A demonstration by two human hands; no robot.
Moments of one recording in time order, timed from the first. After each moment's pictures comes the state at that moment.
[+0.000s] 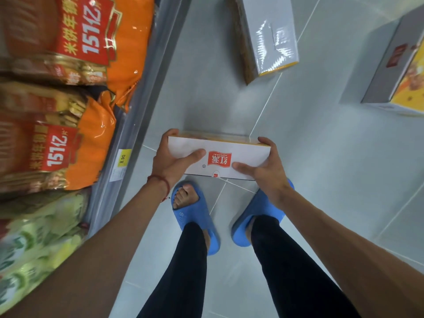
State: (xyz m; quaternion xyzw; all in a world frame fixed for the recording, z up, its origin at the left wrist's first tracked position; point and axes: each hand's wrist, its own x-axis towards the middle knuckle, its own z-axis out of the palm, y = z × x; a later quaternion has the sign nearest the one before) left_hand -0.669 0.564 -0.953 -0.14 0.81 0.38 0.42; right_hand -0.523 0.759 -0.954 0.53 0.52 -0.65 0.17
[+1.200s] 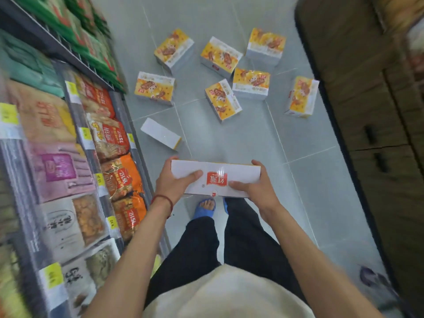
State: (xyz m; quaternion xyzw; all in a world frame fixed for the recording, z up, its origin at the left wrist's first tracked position) left_hand -0.601 0.698 -0.433 0.20 0.80 0.27 0.50; right_hand -0.371 0.746 -0.415 0.66 0.33 -0.66 -0.16
